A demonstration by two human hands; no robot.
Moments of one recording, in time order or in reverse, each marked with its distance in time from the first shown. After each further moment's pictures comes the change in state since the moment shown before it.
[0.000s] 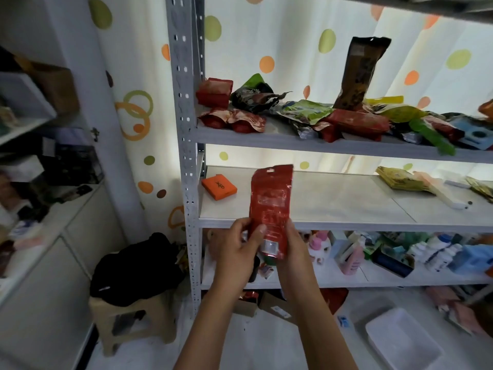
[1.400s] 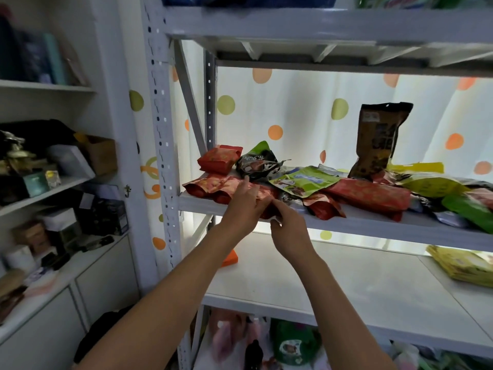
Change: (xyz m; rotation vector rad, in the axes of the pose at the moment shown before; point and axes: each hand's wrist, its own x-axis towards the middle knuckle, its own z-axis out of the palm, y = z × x) left_hand 0.254 0.098 0.098 1.016 0.103 0.339; right_hand 0.246 -0.120 -0.038 -0.869 -0.179 -0.667
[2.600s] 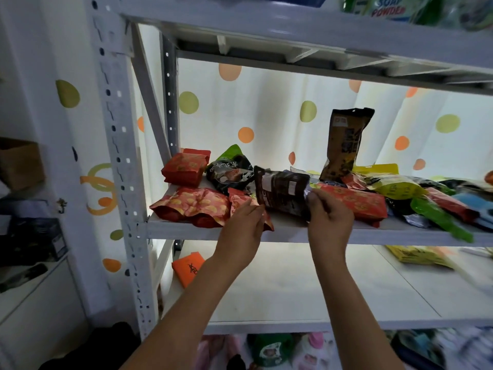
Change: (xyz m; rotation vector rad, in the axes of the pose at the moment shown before) left_hand 0.018 -0.014 0.016 -0.130 0.047 0.322; right_hand 0.039 -0.018 -0.042 0.276 0.680 0.241
